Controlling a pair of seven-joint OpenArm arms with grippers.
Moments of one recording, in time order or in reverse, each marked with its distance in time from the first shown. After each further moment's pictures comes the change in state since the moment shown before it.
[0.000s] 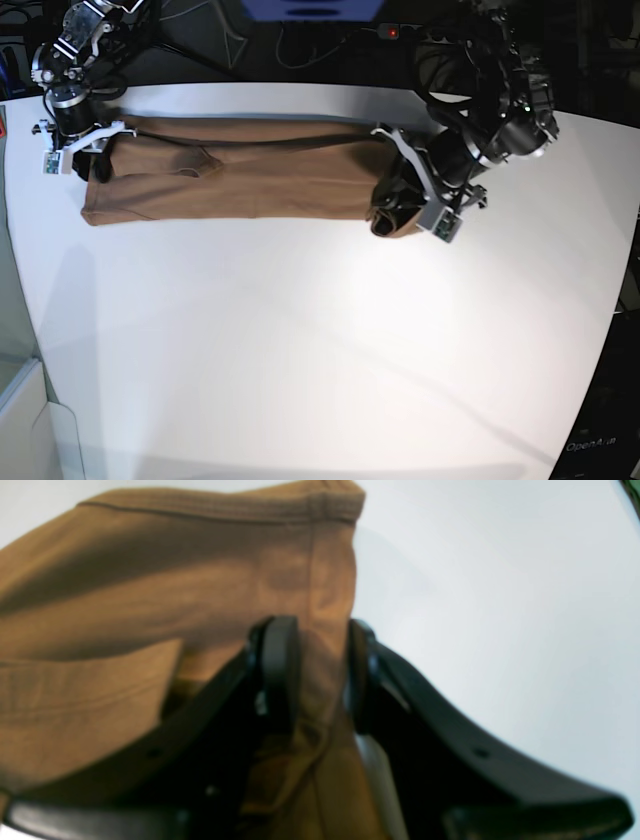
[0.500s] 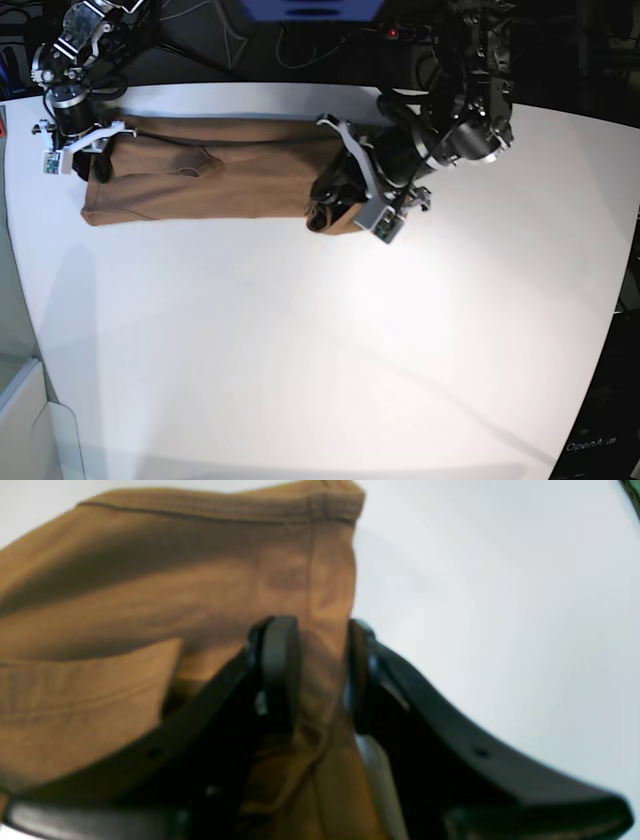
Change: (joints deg) left arm -0.9 0.5 12.0 -0.6 -0.1 6.1 -2.8; right arm 0.0 0.0 0.0 0.0 0.0 0.0 0.0
